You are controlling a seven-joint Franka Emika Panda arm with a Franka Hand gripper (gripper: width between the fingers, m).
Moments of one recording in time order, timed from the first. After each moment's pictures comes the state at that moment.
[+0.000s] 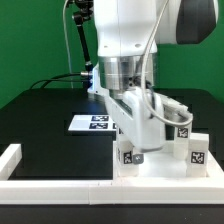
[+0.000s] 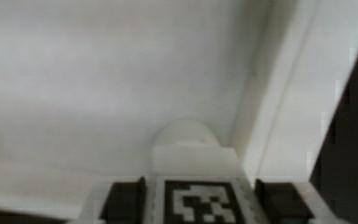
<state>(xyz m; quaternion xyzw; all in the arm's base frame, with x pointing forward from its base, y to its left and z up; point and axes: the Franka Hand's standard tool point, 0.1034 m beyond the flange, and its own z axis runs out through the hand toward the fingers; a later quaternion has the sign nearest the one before) 0.625 0.017 0.056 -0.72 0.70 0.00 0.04</state>
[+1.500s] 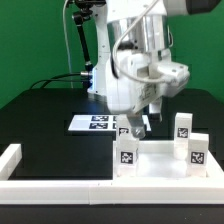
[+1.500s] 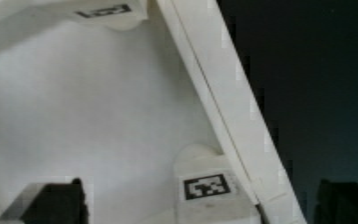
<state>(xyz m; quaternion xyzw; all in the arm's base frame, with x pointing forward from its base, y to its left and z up) 0.626 0.043 0.118 -0.55 0.83 0.01 0.09</state>
